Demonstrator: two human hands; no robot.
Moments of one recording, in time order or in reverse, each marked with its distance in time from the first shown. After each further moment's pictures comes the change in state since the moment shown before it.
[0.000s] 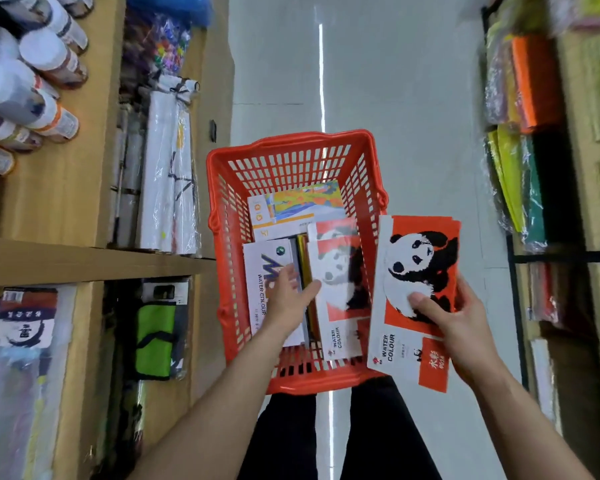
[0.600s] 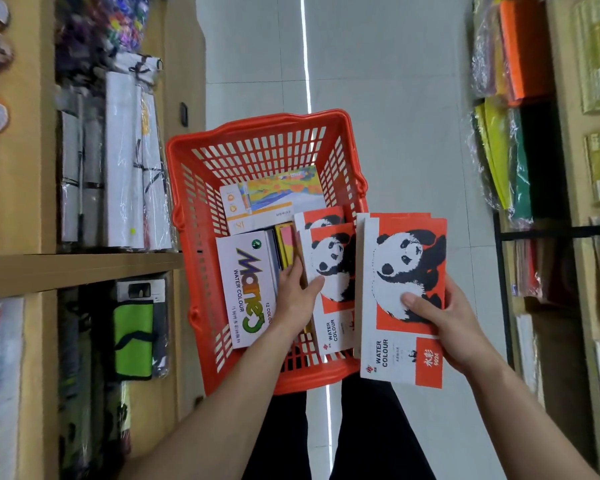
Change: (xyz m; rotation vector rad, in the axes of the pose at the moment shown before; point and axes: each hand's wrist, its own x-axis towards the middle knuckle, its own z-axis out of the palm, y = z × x) left_hand 0.015 -0.009 0.057 0.077 -0.045 0.038; right_hand 0.018 0.021 -0.030 0.149 -0.152 0.105
